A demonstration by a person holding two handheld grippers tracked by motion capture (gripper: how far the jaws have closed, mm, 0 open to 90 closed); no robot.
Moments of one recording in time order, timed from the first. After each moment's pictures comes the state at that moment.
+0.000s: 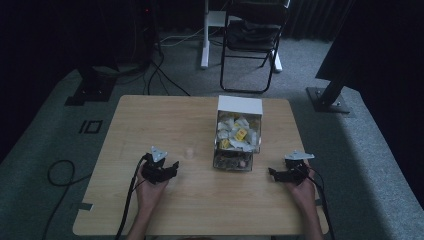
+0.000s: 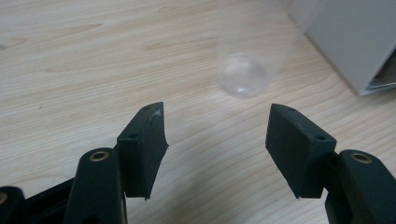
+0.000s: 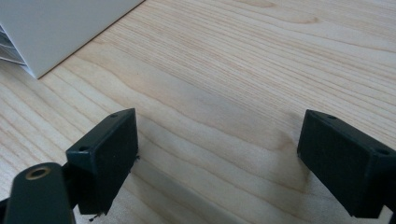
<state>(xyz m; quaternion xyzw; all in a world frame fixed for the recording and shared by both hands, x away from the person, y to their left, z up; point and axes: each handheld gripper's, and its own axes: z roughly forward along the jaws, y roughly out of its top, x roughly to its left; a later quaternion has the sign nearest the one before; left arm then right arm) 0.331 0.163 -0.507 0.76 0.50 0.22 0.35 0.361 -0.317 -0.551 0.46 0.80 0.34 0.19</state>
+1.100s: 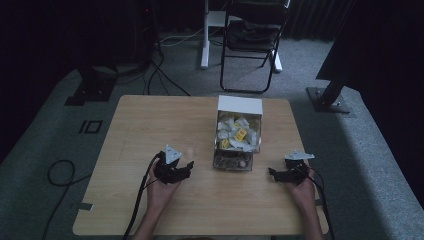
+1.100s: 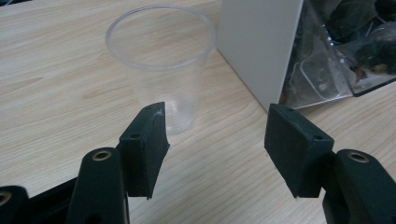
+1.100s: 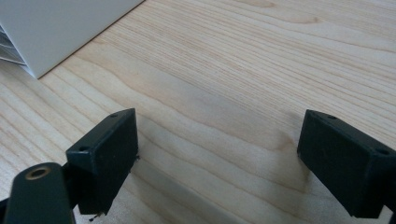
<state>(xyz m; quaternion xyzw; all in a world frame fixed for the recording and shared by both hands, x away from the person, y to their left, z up) 0.320 0.124 -0.480 0.78 0.44 0.21 0.39 0.361 -0.317 -0.551 0.46 0.80 0.34 0.19</state>
